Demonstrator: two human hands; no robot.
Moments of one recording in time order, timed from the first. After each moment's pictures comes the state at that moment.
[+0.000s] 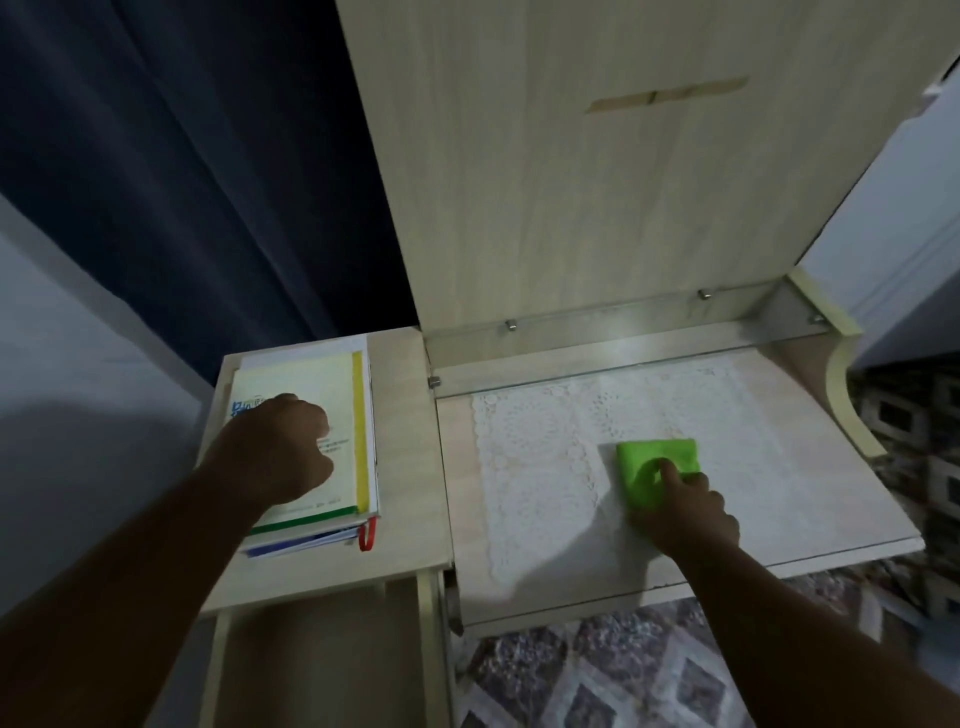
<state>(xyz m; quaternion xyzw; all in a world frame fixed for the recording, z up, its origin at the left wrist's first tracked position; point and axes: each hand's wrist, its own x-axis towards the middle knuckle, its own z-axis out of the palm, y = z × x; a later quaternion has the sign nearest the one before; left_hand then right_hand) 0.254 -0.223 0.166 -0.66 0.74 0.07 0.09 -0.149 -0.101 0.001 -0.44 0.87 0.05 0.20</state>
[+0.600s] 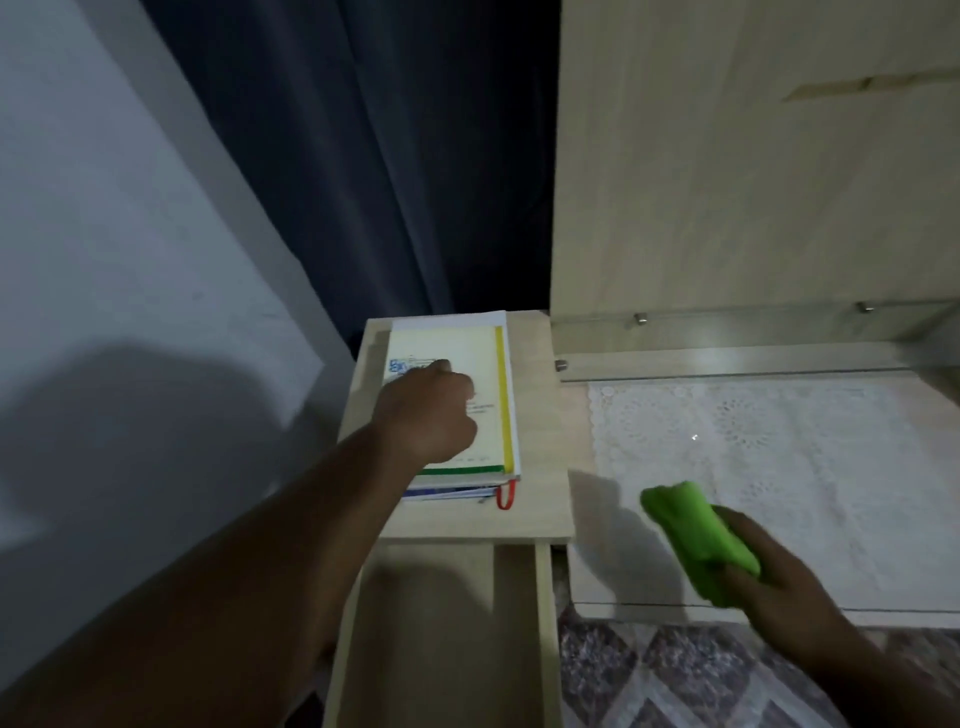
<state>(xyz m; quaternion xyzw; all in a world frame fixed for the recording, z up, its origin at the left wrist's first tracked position) 0.273 -0.208 0.174 -0.62 0.77 0.08 0.07 -0.048 -0.033 0.087 -0.51 0.71 -0.27 0.41</state>
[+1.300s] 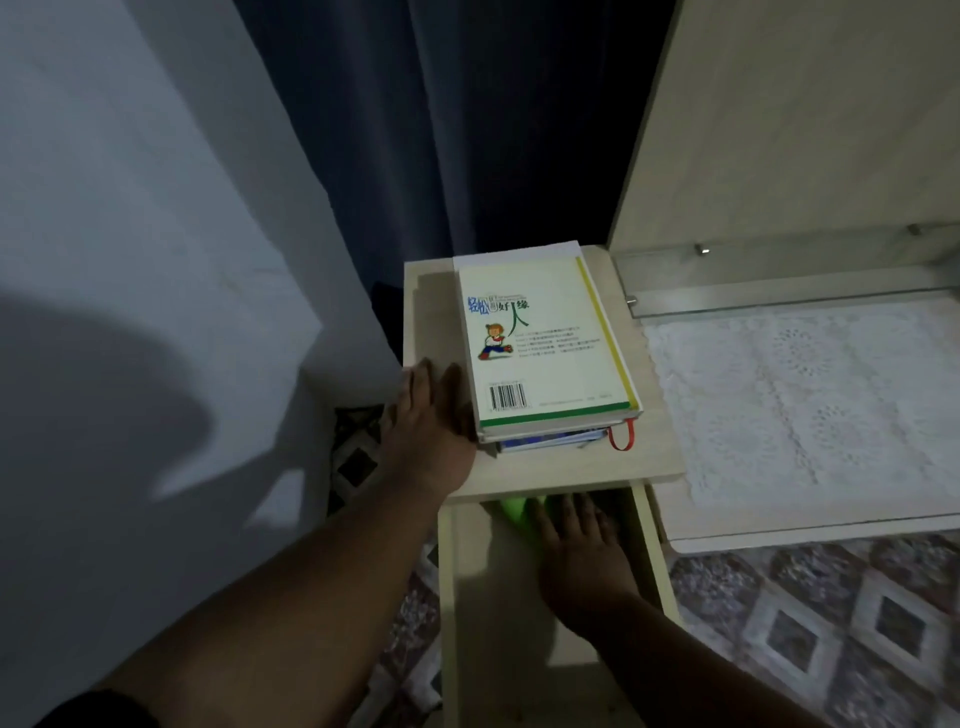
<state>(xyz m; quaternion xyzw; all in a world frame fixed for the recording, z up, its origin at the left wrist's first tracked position) 0.399 -0.189 0.037 -0.65 0.74 0.17 -0.04 0.230 -0.052 -0.025 -0.70 0.66 0.15 0.24</state>
